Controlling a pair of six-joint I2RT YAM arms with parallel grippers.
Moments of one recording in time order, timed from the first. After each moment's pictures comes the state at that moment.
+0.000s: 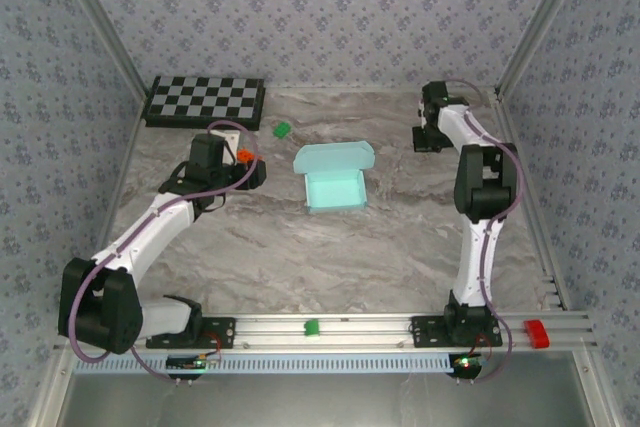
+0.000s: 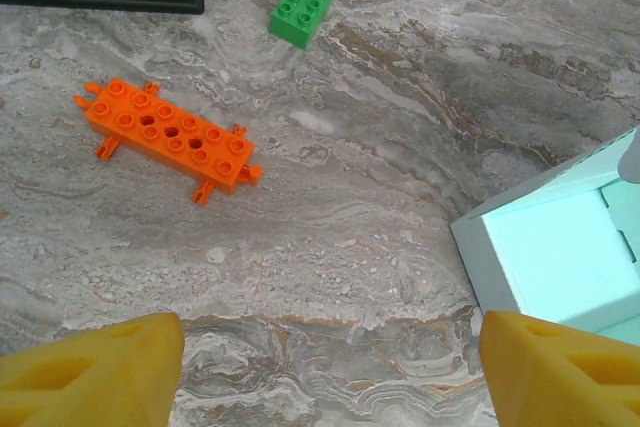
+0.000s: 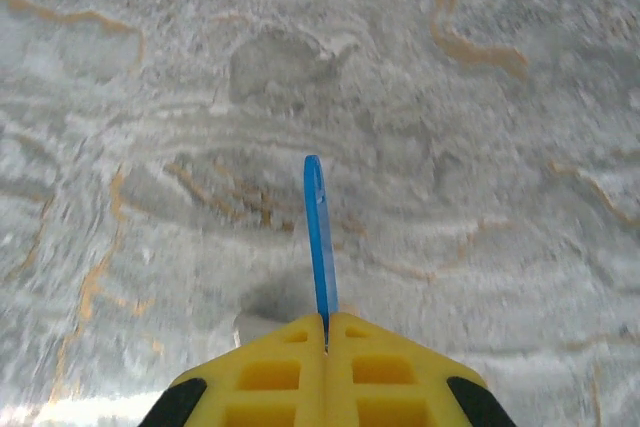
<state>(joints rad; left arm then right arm) -0.31 1.26 0.87 -0.30 0.09 -0.26 0.05 2.16 1.76 -0.84 0.12 0.01</state>
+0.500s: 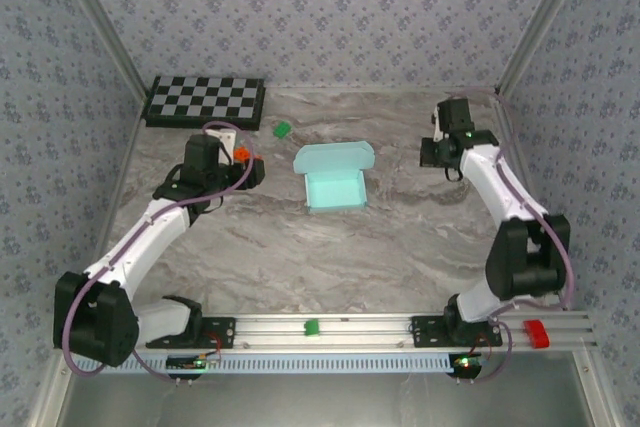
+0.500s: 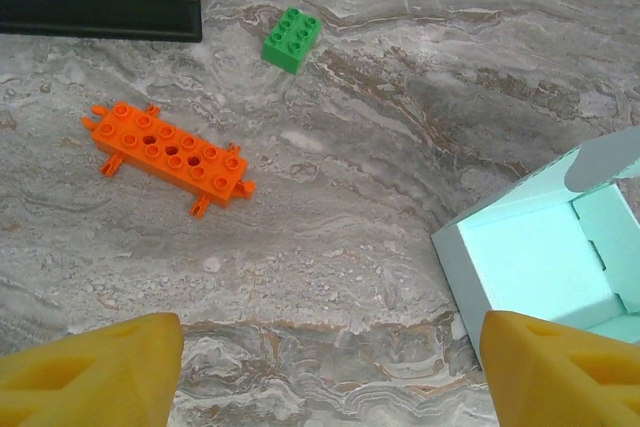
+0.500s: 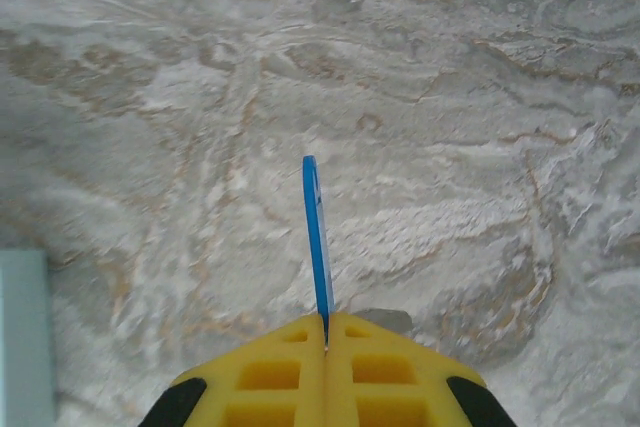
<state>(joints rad) -0.31 1.20 0.86 -0.30 0.10 -0.26 0.12 1.49 1.22 -0.70 0.07 0.14</state>
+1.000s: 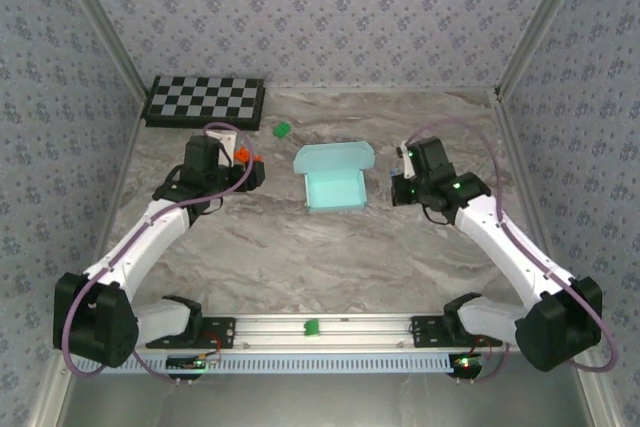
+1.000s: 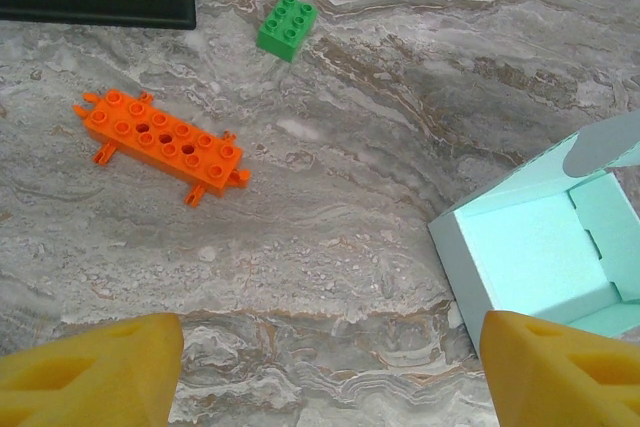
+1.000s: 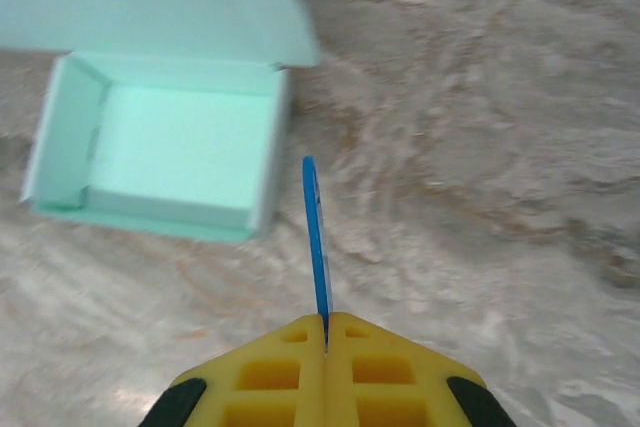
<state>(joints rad) -0.31 1.20 0.86 -0.32 0.11 -0.26 0.44 1.18 0.99 -0.70 0.01 0.22</state>
